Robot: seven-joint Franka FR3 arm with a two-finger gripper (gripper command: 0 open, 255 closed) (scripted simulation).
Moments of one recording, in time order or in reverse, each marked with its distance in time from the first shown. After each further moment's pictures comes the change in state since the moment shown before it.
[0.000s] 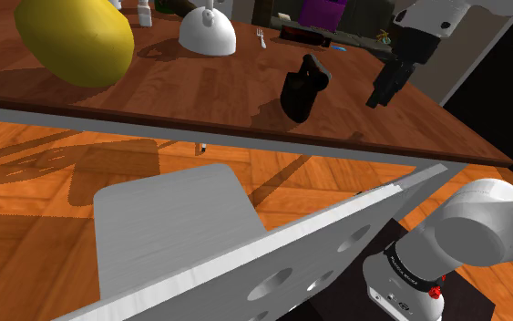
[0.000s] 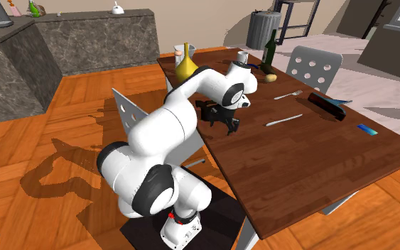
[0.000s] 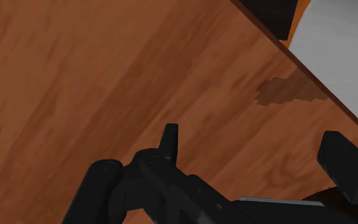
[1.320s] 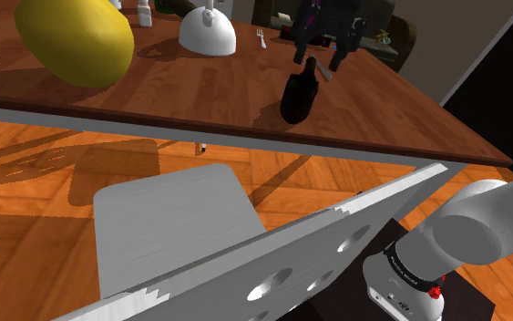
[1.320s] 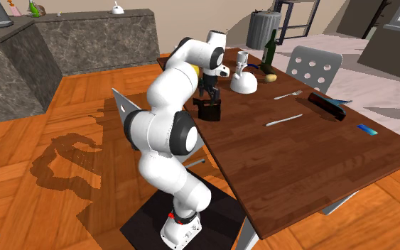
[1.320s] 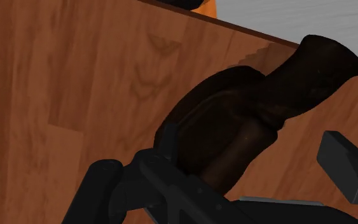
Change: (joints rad) arm -0.035 0.410 0.341 0.474 0.105 -0.038 0.681
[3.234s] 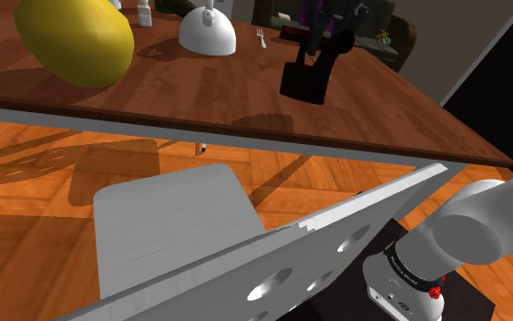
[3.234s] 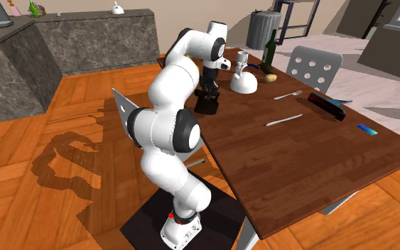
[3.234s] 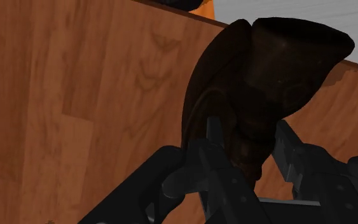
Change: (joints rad) arm -0.005 0.035 -0.002 0.120 -0.008 -0.086 0.017
